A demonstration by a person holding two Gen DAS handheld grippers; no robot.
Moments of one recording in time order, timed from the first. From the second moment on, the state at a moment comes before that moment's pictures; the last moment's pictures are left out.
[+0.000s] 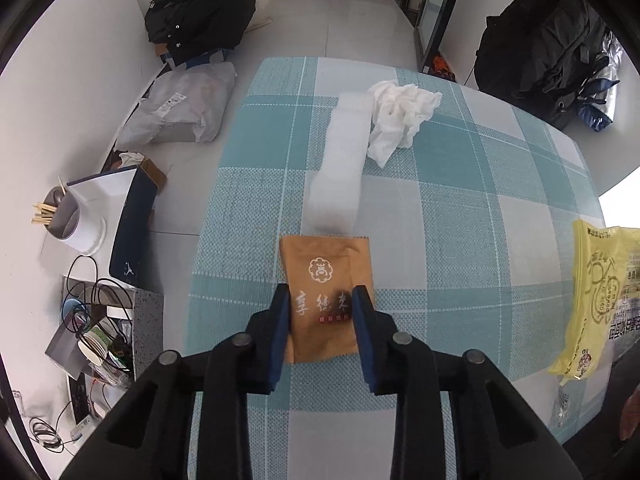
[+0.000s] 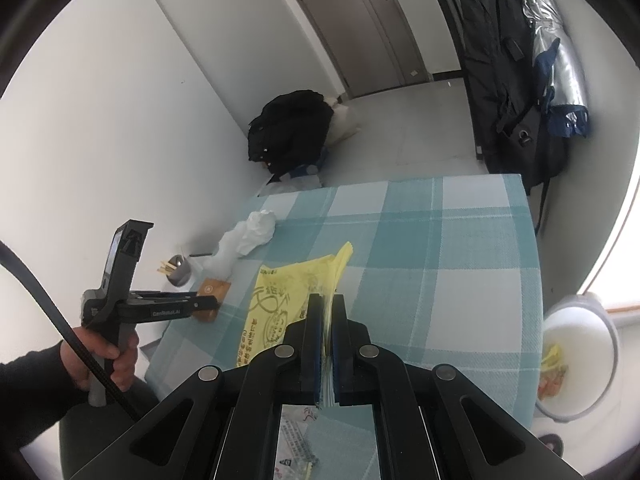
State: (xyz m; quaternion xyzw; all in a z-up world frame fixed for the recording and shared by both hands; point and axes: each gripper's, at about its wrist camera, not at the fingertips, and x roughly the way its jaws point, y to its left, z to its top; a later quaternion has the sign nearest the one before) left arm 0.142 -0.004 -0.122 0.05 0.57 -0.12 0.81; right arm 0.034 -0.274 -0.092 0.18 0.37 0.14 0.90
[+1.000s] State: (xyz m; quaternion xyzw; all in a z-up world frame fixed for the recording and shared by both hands) left arm 0.087 -0.034 -0.078 0.07 0.52 -0.10 0.85; right arm 0.001 -0.285 -0.079 0.19 0.35 0.11 0.91
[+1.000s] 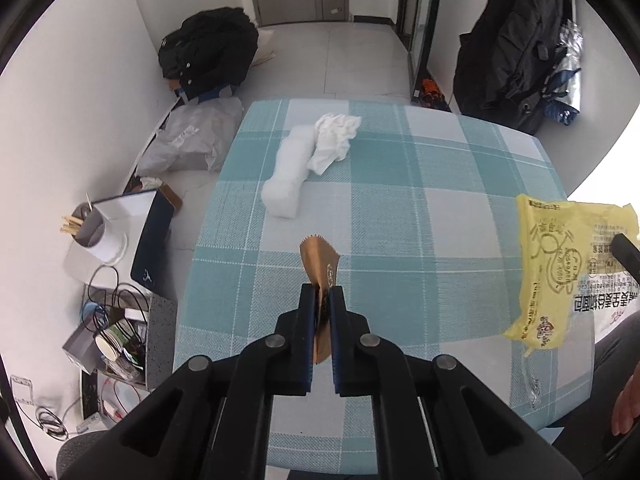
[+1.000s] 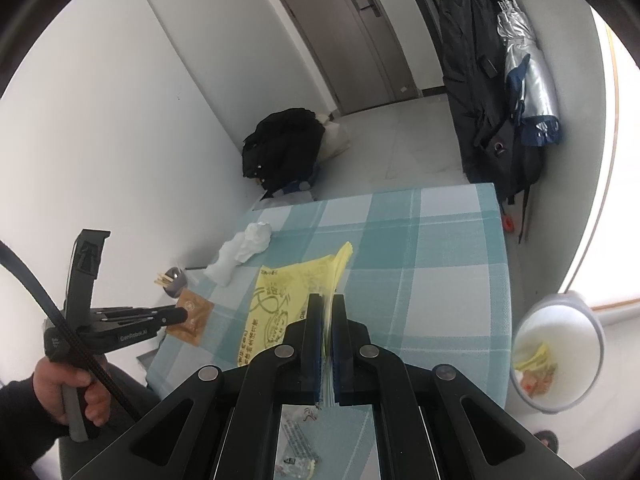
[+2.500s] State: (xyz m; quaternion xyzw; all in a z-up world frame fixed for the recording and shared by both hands) left arm 0.093 -0.341 -0.055 0.08 0.52 -0.36 0.77; right arm -0.055 -0.563 -0.050 0.21 0.32 -0.17 0.91
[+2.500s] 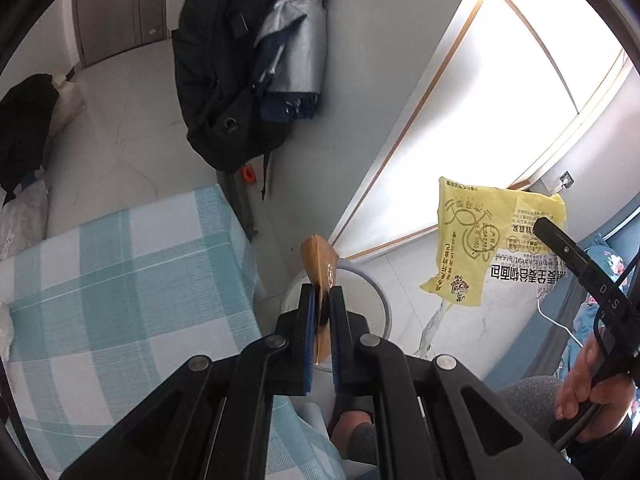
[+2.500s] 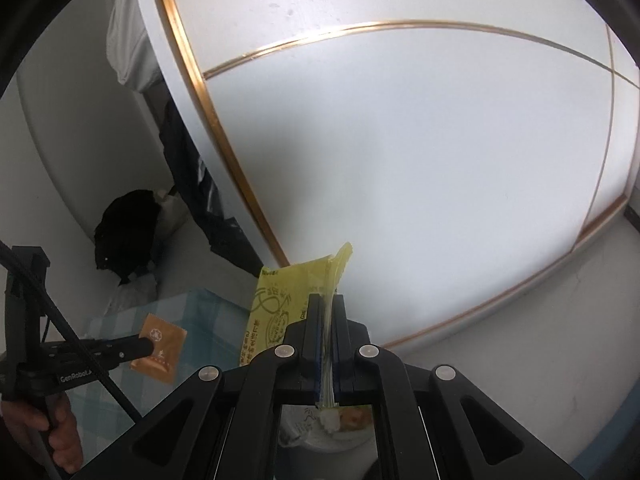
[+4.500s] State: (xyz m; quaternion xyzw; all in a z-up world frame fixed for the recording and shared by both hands) left arm 0.098 -0.426 -0.163 0.14 0.62 -0.30 0.71; right arm -0.027 -0.621 -0.207 0.40 0.43 -0.28 0.76
